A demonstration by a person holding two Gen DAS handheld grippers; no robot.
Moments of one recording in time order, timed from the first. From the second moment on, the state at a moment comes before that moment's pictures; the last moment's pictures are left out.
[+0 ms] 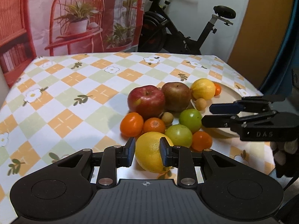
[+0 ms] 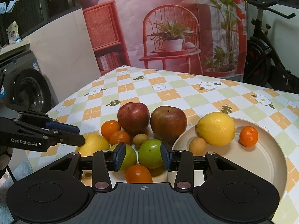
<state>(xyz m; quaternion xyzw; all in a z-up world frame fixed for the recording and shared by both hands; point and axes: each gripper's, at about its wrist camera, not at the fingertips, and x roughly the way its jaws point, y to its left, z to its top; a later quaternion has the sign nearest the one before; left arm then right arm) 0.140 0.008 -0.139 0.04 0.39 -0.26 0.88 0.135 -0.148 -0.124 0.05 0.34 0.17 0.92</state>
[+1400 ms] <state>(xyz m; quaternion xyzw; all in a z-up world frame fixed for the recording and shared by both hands) 0.154 0.071 -0.134 -0.04 0.38 -0.22 0.90 0.140 -0.055 -0.136 -0.04 0.40 0.29 0.87</state>
